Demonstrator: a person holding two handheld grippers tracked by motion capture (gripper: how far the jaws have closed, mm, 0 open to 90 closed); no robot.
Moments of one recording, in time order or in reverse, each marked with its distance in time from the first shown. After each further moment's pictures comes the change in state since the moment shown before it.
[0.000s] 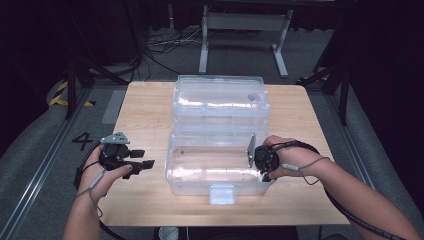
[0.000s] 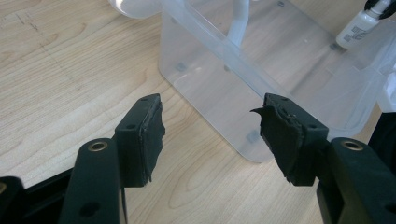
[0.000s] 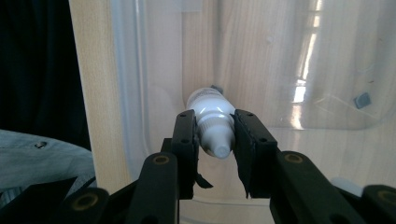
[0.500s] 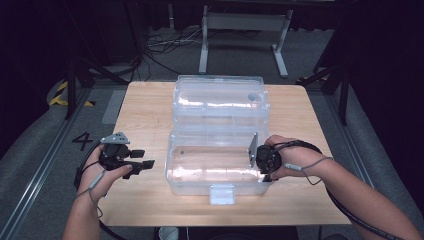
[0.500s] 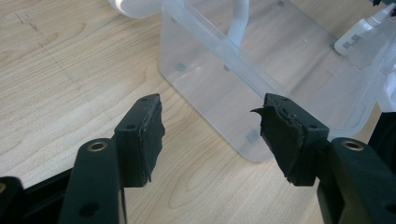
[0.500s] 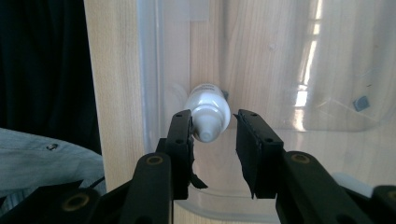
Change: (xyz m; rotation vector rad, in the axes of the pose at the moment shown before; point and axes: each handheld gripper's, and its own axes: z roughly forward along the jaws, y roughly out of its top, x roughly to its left) left arm 0.000 0.000 0.000 -0.001 0.001 0.001; right arm 0.005 -0.002 -0.011 -0.031 0.002 0.000
